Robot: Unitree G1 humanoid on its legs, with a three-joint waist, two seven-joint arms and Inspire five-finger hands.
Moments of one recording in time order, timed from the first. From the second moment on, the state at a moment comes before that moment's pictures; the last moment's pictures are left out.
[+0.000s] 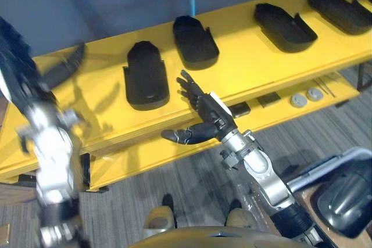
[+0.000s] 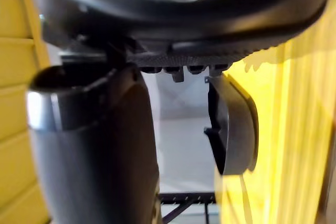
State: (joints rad) left arm 0.19 0.17 0.27 -0.37 -0.26 -0.21 0.32; right arm -0.11 -0.23 0.35 -0.06 0.14 -0.18 0.06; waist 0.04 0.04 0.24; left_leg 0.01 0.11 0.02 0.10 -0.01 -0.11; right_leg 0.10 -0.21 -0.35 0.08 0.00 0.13
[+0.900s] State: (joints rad) left arm 0.50 0.07 0.03 -0.09 -0.35 -0.29 0.15; right arm -0.65 -0.25 0.24 0.29 -0.07 -0.08 -0.32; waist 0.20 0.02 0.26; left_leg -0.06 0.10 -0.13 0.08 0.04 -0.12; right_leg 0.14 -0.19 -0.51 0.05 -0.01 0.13
